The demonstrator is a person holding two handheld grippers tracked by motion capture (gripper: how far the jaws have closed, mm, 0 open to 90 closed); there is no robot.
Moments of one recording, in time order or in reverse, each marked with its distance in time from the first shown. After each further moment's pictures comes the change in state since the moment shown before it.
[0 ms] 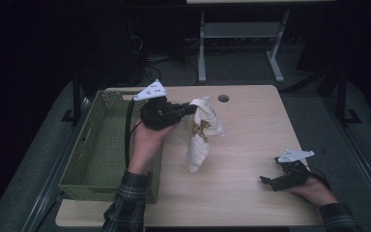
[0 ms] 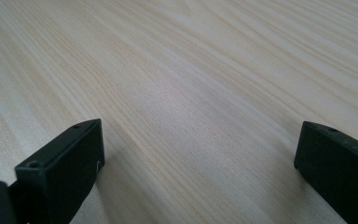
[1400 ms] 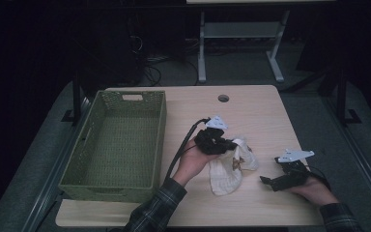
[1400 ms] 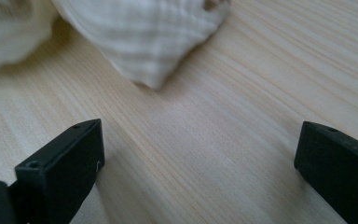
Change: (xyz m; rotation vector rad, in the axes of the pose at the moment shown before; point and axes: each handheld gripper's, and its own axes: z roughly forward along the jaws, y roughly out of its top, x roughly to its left) left arm -0.035 -0.083 0.139 0.347 -0.132 0.035; right arm 0.000 0.000 0.000 0.002 0.000 -0.004
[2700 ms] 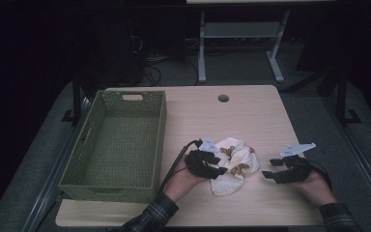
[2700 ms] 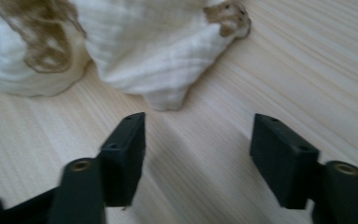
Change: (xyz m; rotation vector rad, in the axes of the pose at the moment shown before) left arm -0.023 -0.059 -0.012 0.112 0.053 -0.005; right arm -0.009 0.015 -0.010 0.065 0.085 0.013
